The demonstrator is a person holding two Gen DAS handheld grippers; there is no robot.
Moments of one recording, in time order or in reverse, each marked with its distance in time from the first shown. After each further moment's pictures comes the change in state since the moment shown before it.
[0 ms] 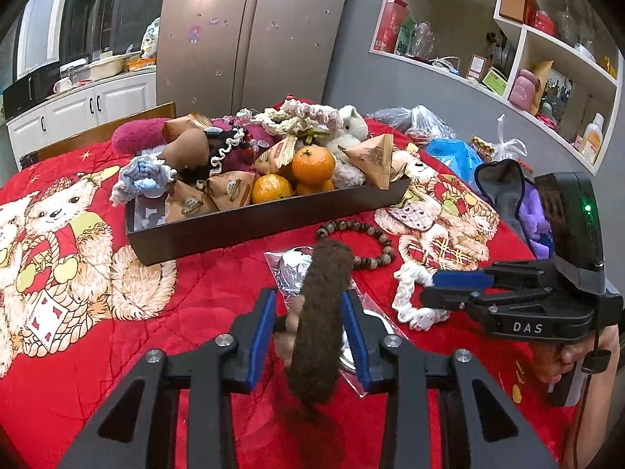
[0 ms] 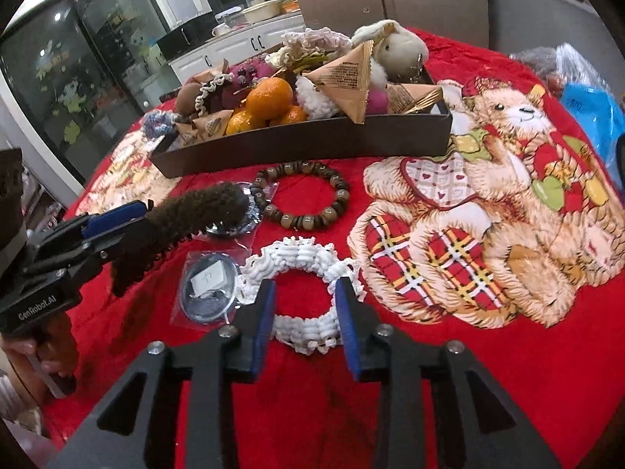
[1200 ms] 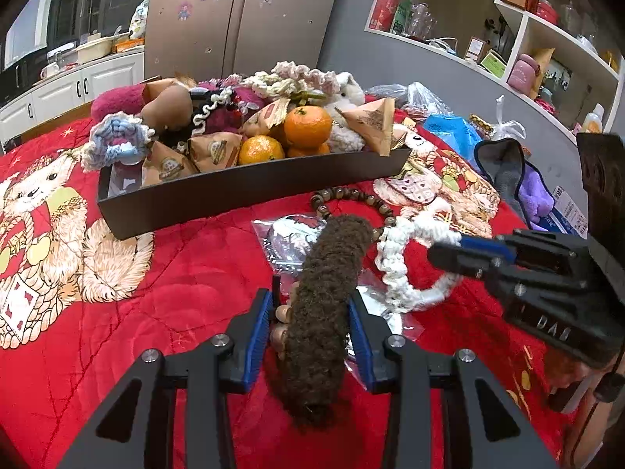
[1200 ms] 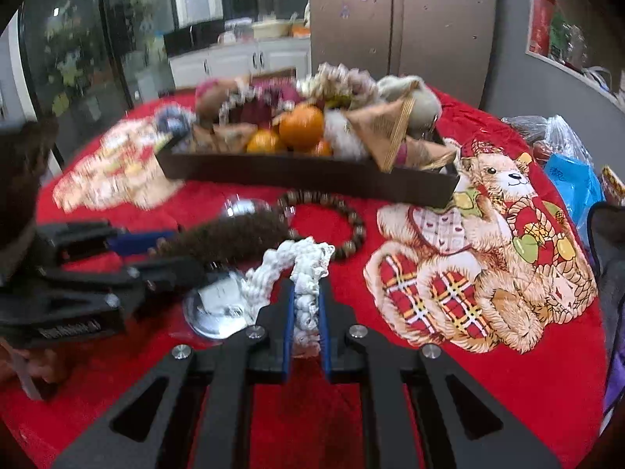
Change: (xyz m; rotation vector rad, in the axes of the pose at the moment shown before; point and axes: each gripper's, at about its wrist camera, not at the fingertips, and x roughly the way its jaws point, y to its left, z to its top) left arm 0.022 0.005 -0.011 -0.003 0.079 -0.048; right arm -0.011 0.046 -0.001 -0.105 -0.138 -0.092
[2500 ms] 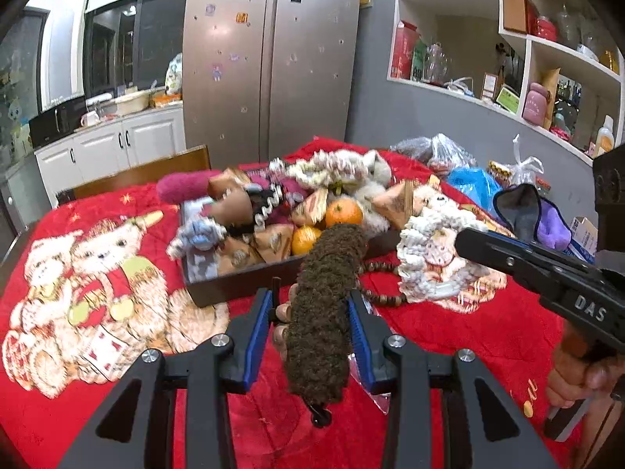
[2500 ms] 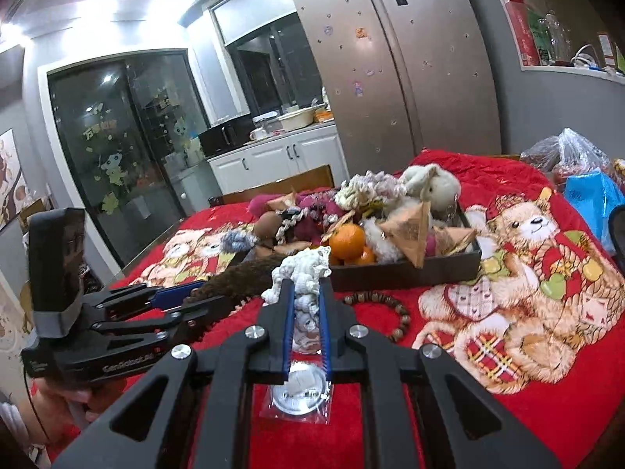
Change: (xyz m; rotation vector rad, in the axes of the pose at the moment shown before) left arm -0.063 -0.008 0.027 0.038 -0.202 0.181; right arm -0.050 -0.003 0.025 0.122 -0.312 0.207
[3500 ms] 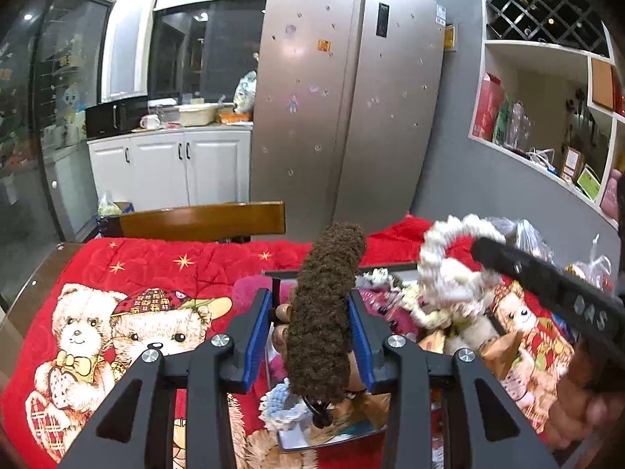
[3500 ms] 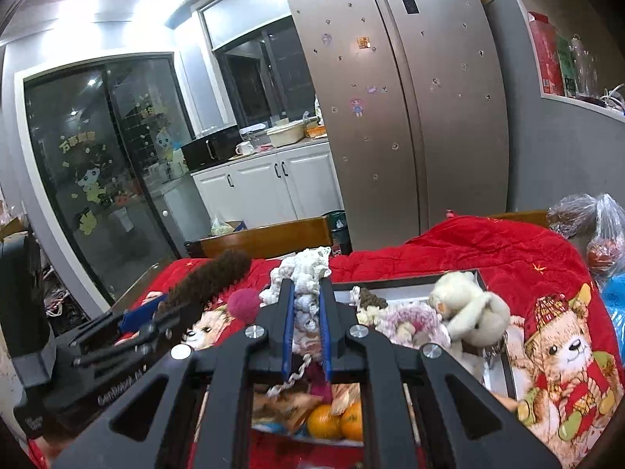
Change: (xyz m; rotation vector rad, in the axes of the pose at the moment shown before) left arm 0.053 0.092 0.098 -0.165 -0.098 0.182; right arm 0.135 0.007 0.138 -0.004 -0.015 -0.058
